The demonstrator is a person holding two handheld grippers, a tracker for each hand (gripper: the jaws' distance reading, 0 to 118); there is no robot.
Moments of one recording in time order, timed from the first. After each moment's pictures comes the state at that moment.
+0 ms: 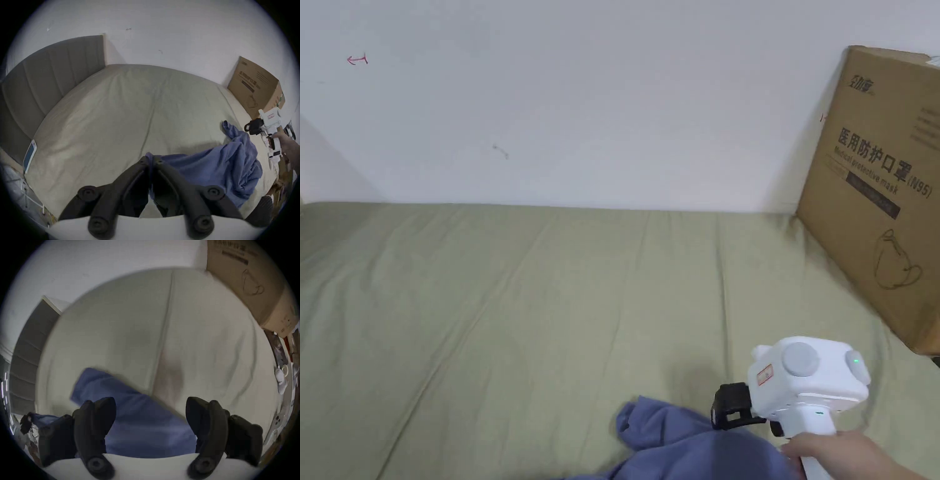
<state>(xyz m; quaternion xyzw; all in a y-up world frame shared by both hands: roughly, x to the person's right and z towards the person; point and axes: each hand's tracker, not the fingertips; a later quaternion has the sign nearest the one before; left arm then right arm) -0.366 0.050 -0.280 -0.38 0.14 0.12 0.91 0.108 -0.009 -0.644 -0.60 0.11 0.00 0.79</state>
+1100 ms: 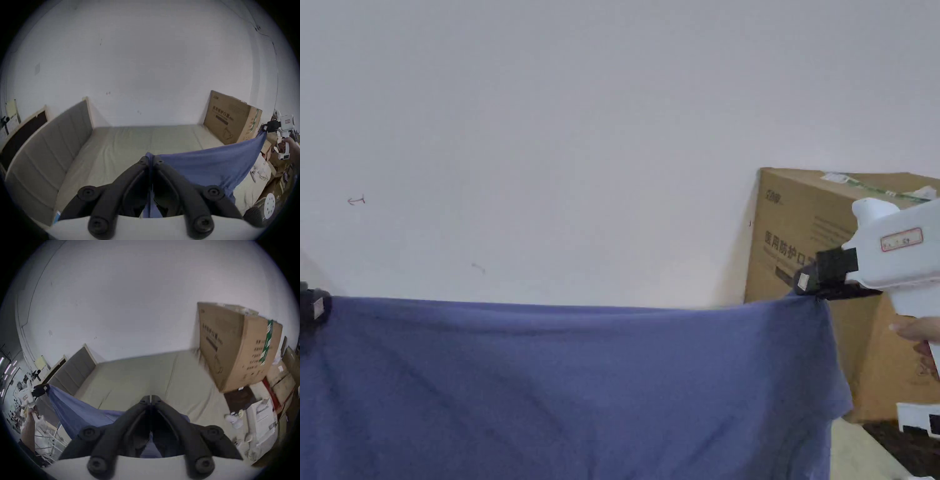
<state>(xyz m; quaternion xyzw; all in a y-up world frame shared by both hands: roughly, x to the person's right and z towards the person) -0.362 0.359 -0.338 -0.19 0.04 0.02 0.98 0.236 0.382 -0.483 -0.28 0.20 -0.06 0.94</state>
